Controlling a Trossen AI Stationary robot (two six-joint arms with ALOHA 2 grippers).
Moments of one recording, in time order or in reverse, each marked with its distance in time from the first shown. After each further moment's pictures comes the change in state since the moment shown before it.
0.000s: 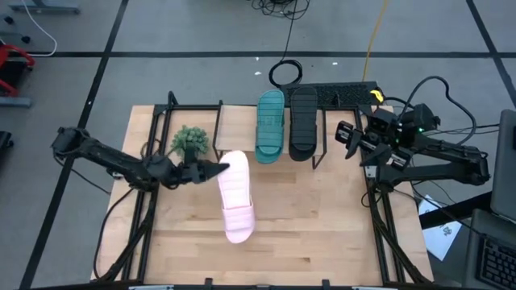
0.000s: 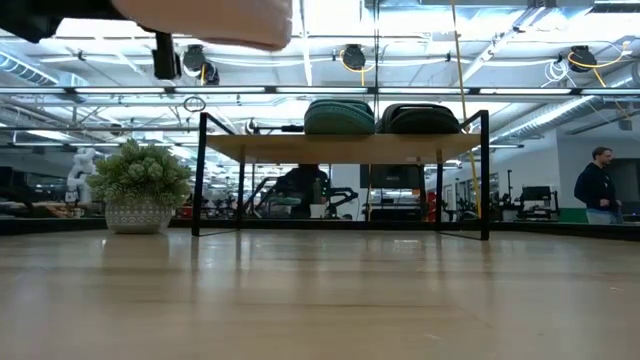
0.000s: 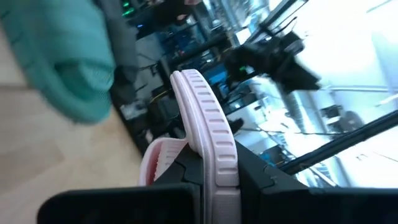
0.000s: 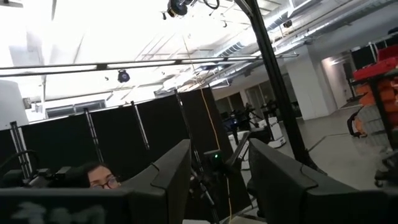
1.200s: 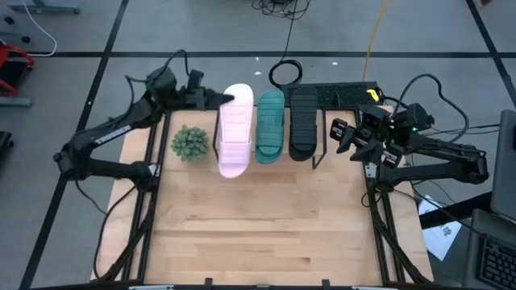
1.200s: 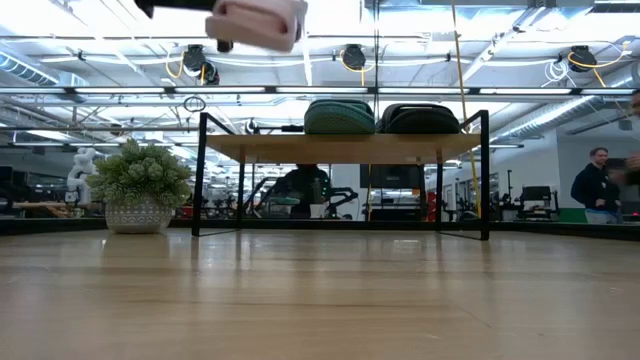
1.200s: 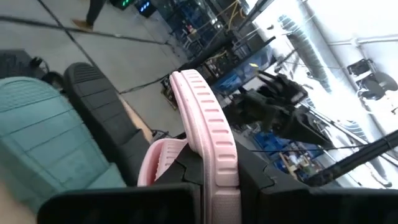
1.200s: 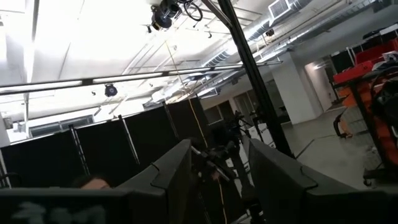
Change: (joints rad) left arm 0.899 0.132 0.665 -0.668 0.990 0.164; right arm 0.000 0.038 0.000 0.015 0.079 0.017
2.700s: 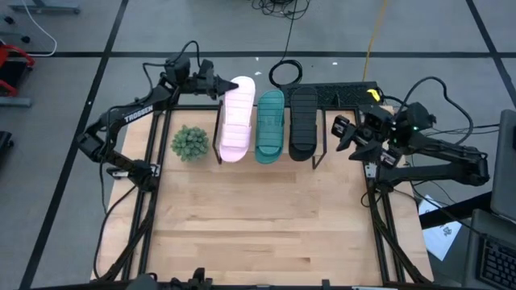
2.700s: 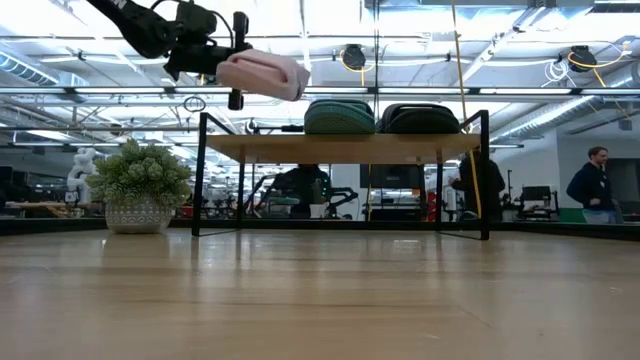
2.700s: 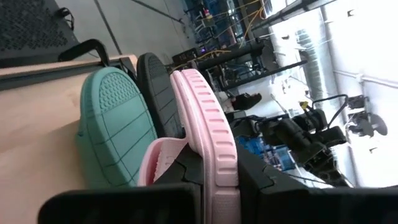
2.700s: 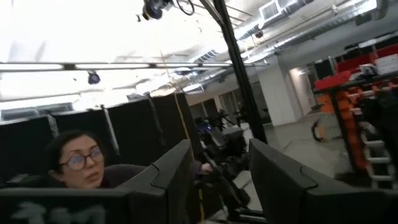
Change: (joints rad) left arm 0.281 0.306 0.000 0.197 0.318 -0.196; right arm -0.024 -0.025 0.000 -0.080 0.001 -0.130
